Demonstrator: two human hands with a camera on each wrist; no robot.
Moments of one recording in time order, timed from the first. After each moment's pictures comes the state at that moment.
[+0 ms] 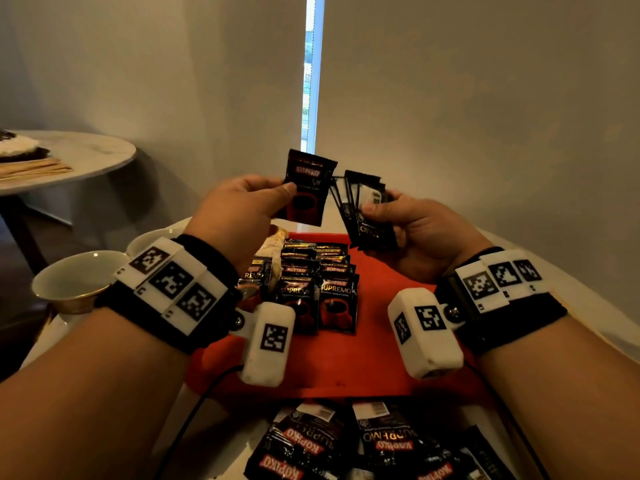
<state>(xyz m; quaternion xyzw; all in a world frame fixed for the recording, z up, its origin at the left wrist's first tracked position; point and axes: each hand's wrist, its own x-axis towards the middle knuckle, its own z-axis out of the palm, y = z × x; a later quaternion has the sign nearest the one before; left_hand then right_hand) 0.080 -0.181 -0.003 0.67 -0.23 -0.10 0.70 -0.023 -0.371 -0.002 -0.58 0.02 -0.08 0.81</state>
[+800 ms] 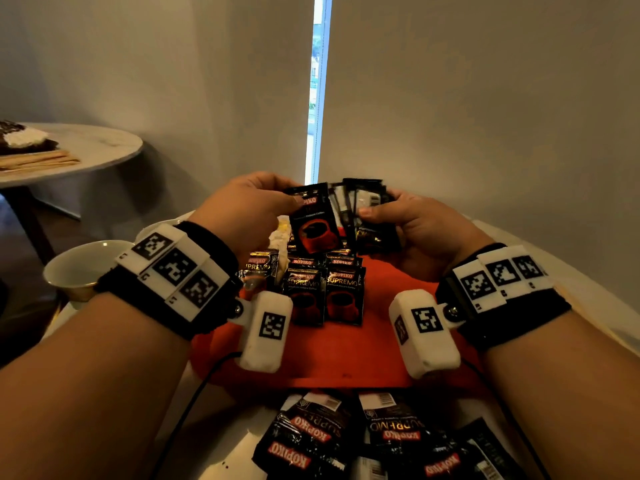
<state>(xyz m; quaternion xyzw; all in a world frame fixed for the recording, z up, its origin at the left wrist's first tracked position) 0.083 -0.175 -0.002 0.72 -0.22 -0.16 0.64 -0.013 -0.373 -0.015 -0.63 0.07 -0.08 0.77</state>
